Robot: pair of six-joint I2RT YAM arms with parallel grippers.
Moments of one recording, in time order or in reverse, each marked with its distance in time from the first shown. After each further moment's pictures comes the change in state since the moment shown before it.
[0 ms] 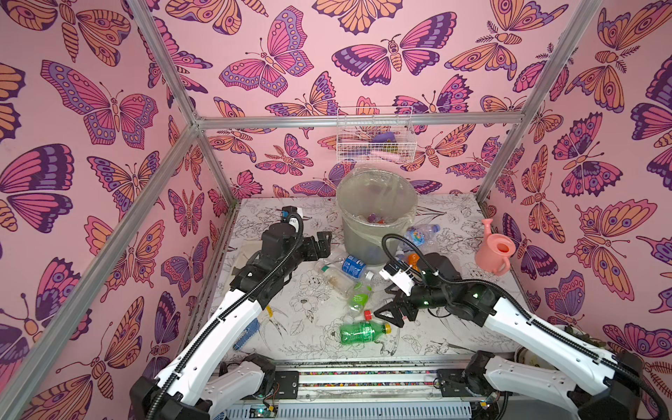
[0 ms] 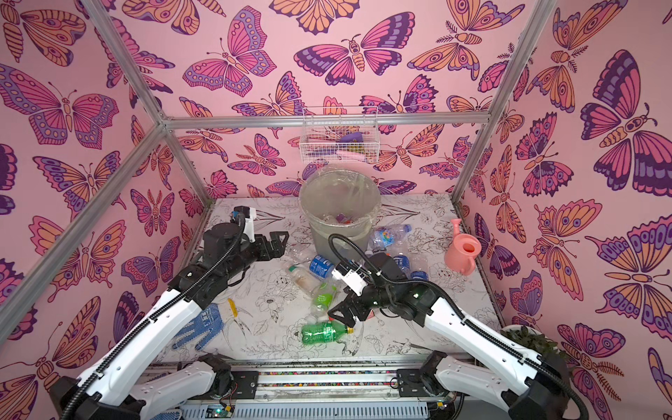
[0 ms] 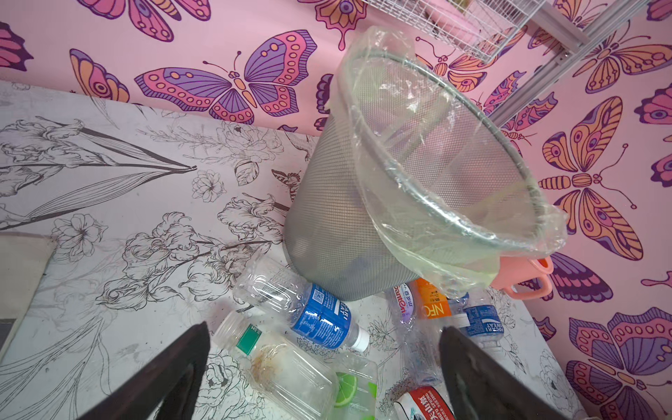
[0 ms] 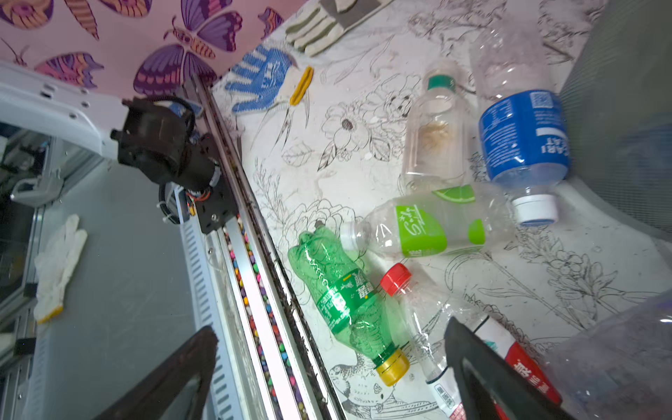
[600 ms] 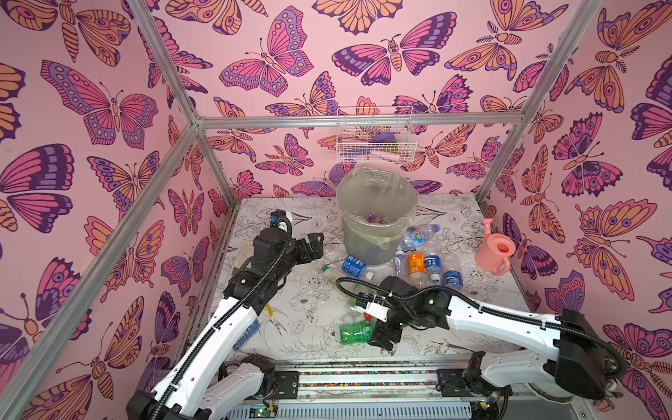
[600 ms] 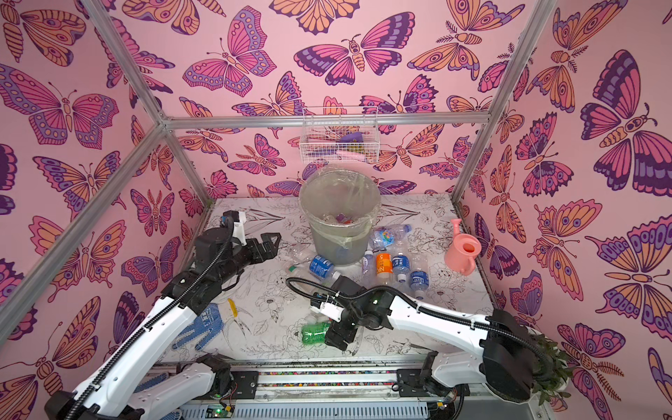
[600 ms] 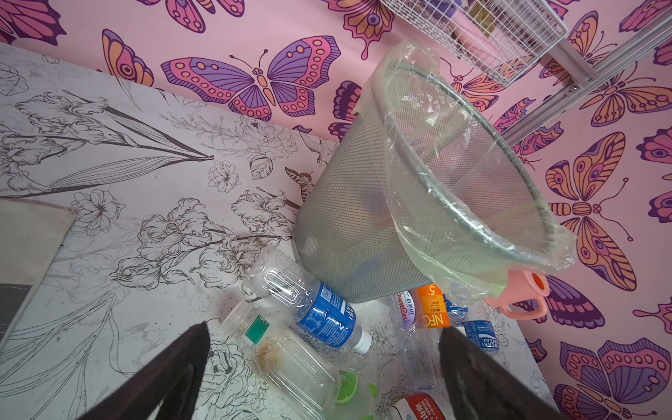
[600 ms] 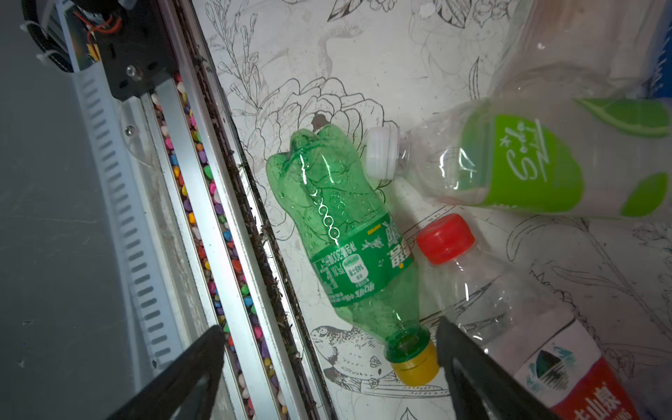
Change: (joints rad) left arm 0.051 -0.056 -0.055 0.002 0.021 -0.053; right arm 0.242 0.266 0.017 -0.061 0.208 -0.114
